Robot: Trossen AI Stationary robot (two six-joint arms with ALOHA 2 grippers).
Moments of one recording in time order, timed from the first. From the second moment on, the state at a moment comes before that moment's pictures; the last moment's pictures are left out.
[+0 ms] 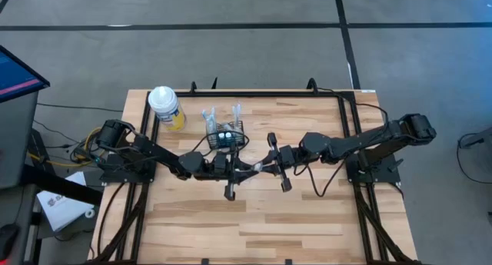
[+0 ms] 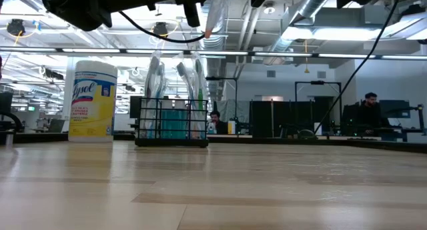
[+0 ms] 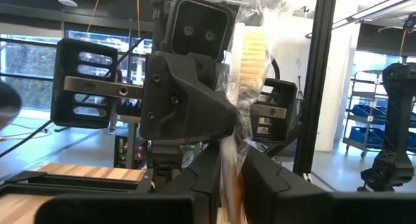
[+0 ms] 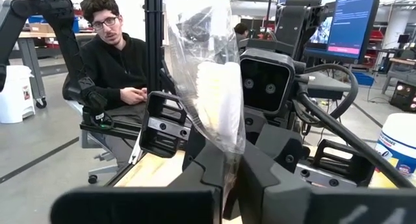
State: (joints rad) left arm -0.24 1.70 0.73 1.25 -0.23 -0.06; right arm 0.17 1.41 0.79 0.64 -0.12 -0.05
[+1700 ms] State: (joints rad) left arm -0.27 1.38 0.47 1.26 -0.24 -0.06; right arm -0.25 1.65 0.85 0.82 -0.26 -0.03
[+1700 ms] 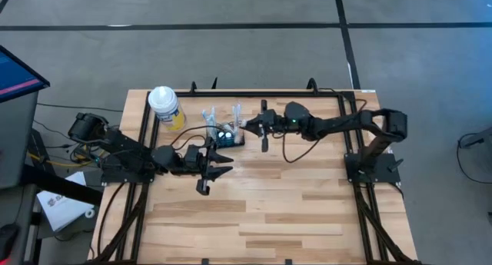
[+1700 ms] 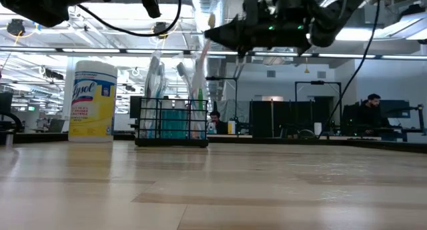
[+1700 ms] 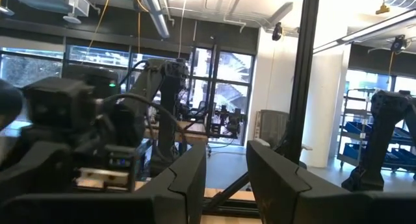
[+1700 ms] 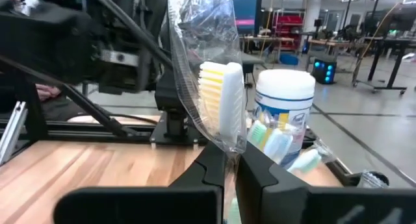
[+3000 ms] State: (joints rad) left arm -0.26 1.38 0.47 1.25 -0.24 -0.06; right arm -0.34 1.69 0.93 0.68 -0.34 -0.03
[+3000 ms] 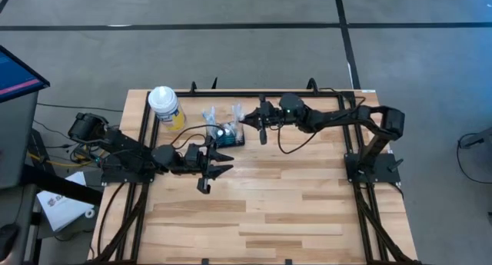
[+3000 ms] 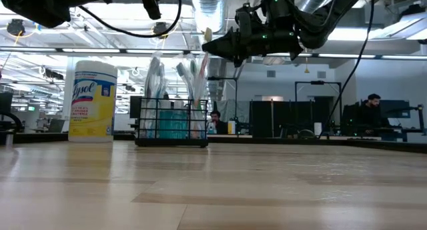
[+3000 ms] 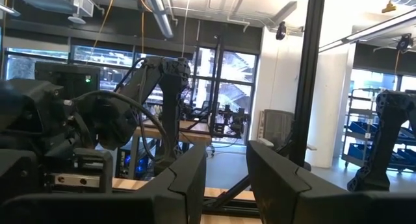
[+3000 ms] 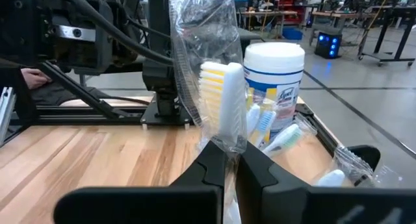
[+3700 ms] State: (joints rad) left arm -0.26 1.38 0.47 1.25 -0.24 -0.06; right arm -0.34 1.67 0.93 0.65 -0.34 -0.04
